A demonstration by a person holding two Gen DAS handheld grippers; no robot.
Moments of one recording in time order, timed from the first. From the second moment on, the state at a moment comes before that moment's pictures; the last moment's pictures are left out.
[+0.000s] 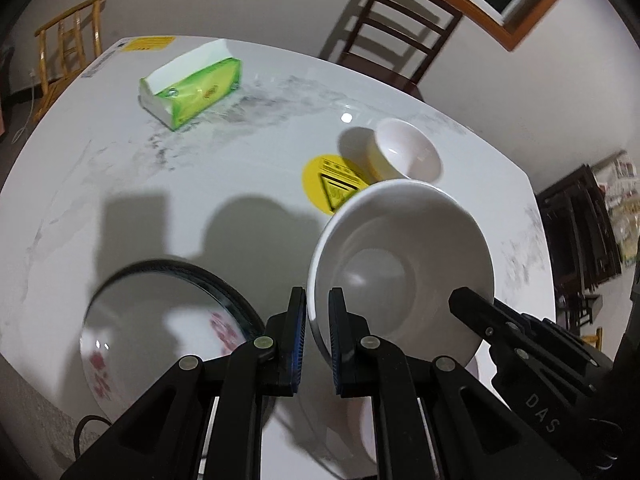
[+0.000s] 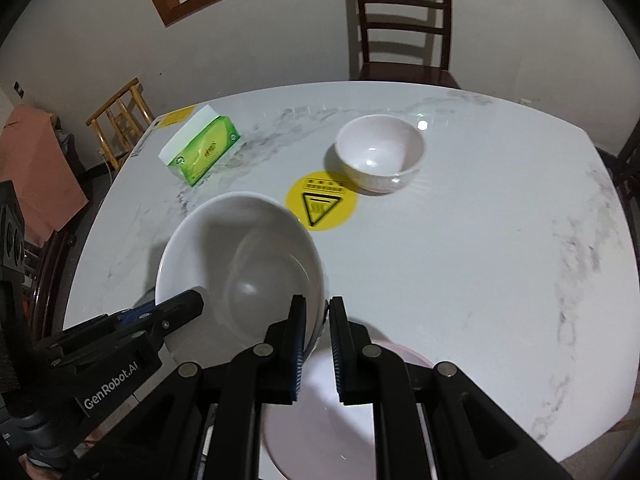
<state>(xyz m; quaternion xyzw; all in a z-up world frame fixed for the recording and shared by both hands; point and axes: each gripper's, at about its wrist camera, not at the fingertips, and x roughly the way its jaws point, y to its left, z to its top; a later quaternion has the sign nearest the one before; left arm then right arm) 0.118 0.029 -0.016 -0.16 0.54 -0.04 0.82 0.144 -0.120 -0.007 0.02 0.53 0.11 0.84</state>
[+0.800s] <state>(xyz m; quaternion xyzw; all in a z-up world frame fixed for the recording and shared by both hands) 0.064 -0.051 -0.054 -0.11 0.59 -0.07 0.80 0.077 -0.196 -0.065 0.07 0.57 0.08 0.82</state>
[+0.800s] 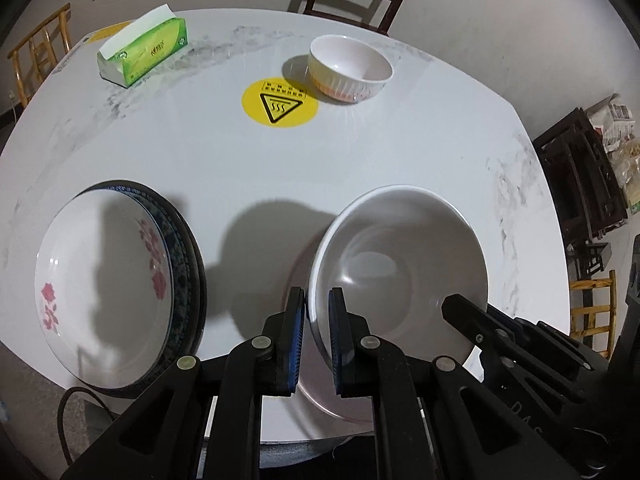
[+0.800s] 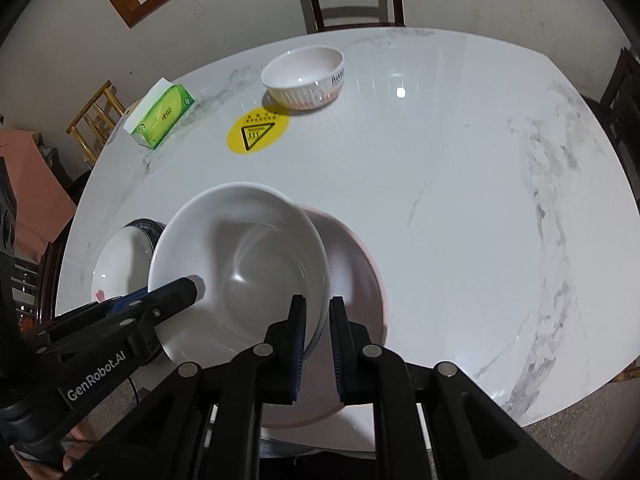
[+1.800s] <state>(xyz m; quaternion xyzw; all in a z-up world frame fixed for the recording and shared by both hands) 0.065 -0.080 -0.075 -0.03 0.61 -0.05 0.79 0.084 -0.194 -0.094 0.06 0.60 0.08 0.79</state>
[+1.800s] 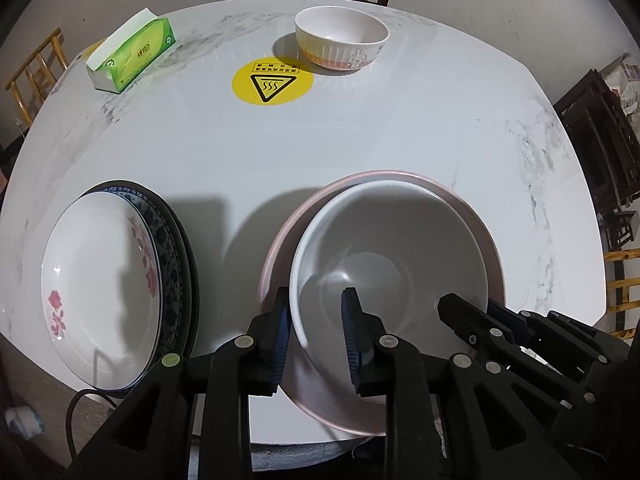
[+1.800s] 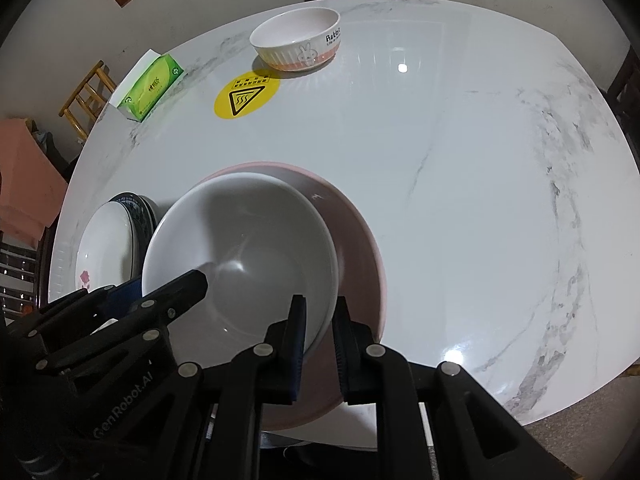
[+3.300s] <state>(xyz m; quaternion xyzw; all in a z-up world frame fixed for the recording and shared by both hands) 0.063 -0.067 -0.053 -0.07 0.57 -0.07 0.82 0.088 -0.202 -0.062 0.03 0.55 0.06 0.83</state>
